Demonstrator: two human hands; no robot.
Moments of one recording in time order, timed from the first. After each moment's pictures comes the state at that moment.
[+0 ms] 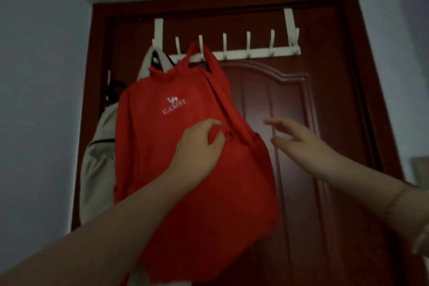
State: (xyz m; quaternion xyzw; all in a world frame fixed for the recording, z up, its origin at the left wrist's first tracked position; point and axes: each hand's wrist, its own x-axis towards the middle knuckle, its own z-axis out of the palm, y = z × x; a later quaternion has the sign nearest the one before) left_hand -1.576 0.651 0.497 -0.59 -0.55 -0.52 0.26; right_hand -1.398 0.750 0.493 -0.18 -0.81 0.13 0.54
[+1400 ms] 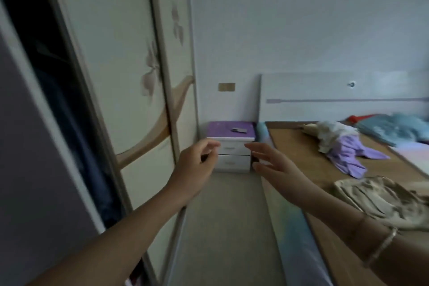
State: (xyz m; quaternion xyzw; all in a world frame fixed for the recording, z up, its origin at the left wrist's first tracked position) left_hand -0.747 0.403 0.161 -0.86 -0.10 -0.30 -0.41; right_hand -0.655 0.228 0.157 -0.75 -0.41 0.09 0.52
